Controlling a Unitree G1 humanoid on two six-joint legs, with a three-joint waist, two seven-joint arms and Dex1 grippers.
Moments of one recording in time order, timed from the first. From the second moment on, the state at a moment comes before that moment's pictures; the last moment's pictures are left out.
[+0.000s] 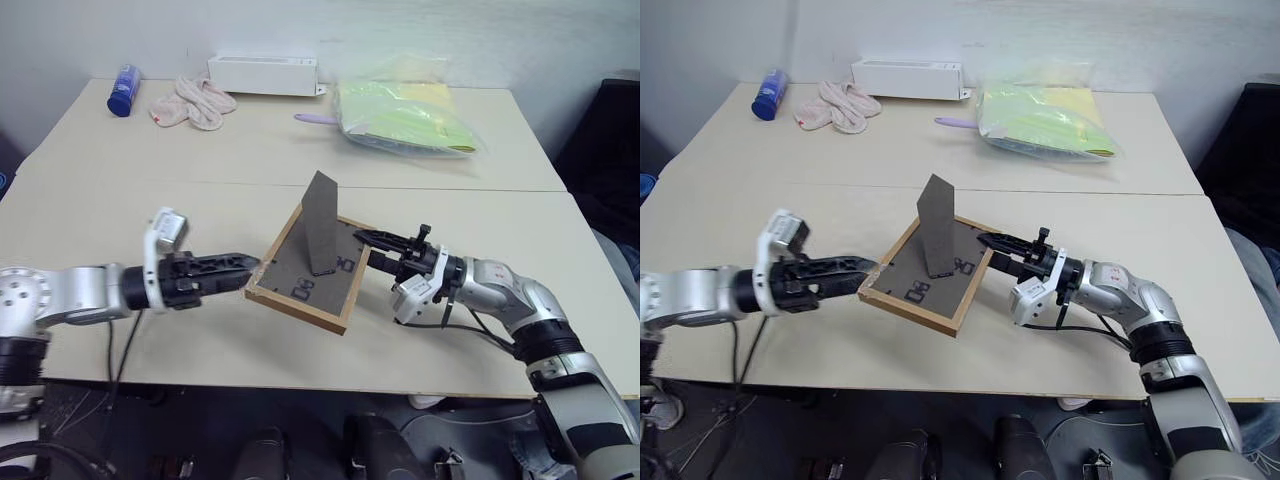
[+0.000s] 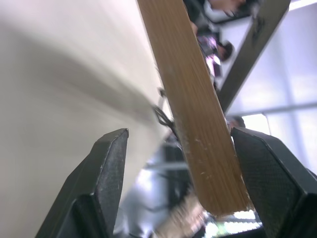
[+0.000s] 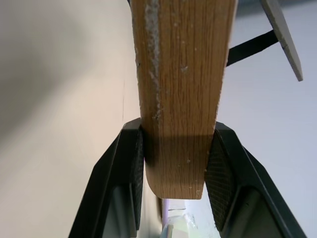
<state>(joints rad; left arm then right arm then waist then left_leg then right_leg) -0.40 1.00 0.19 0.10 -1.82 1.28 -0.22 -0.66 -0.57 0.19 0.54 -0.65 -1.17 0.12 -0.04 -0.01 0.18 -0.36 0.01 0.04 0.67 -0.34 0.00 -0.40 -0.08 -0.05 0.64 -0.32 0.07</state>
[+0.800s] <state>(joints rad) -0.18 0.76 0.14 -0.20 -0.68 0.26 -0.96 -0.38 -0.44 0.14 0.26 0.59 0.11 0.82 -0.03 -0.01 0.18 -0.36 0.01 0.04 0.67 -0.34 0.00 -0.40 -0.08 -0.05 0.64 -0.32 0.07</state>
